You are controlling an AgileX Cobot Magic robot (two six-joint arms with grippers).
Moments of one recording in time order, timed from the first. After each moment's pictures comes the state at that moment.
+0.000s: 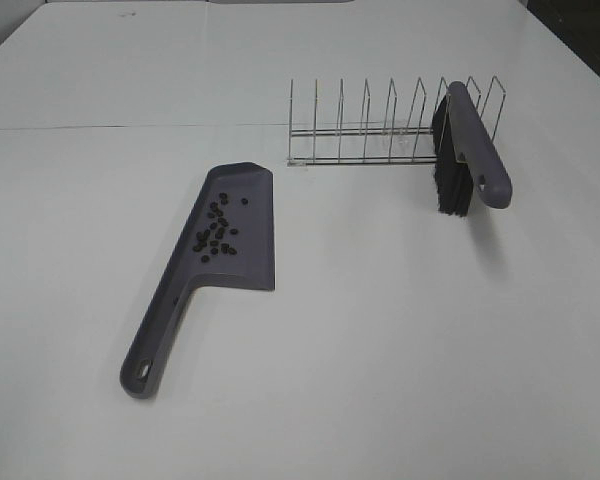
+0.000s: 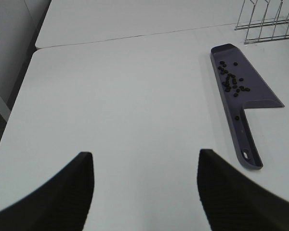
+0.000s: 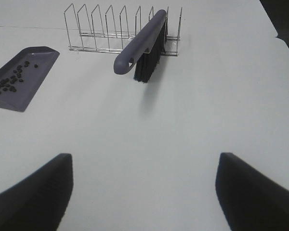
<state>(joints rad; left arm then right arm) -0.05 0.00 -0.50 -0.08 1.05 0.09 0.00 0.00 -0.51 0.05 1.06 -0.07</state>
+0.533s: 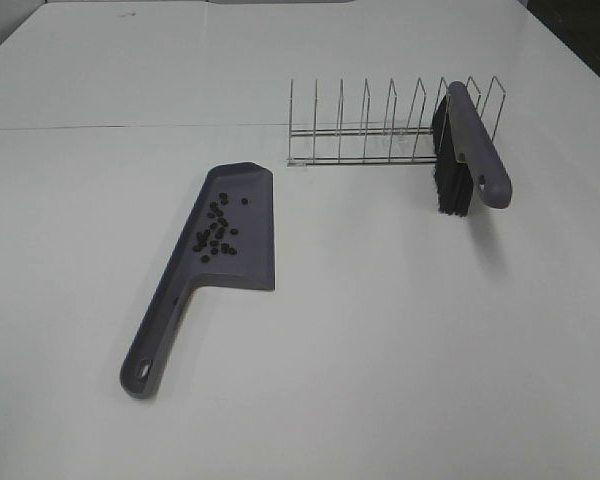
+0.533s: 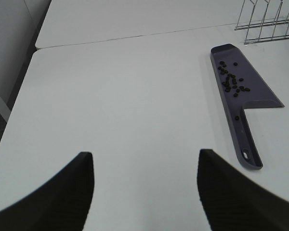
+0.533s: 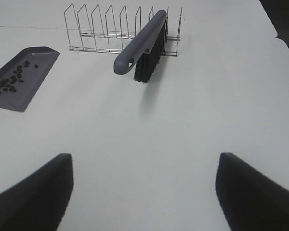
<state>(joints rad) -0.05 0.00 -0.50 -0.08 1.05 0.09 0.00 0.00 -0.51 0.05 1.06 -0.07</state>
